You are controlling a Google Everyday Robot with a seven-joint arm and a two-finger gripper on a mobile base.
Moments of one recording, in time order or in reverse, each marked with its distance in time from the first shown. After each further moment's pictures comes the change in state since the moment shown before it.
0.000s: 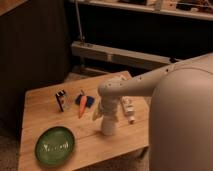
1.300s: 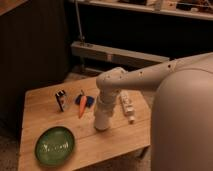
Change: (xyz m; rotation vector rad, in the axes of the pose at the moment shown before) arm -0.022 0.012 -0.044 -0.005 -0.017 -0.055
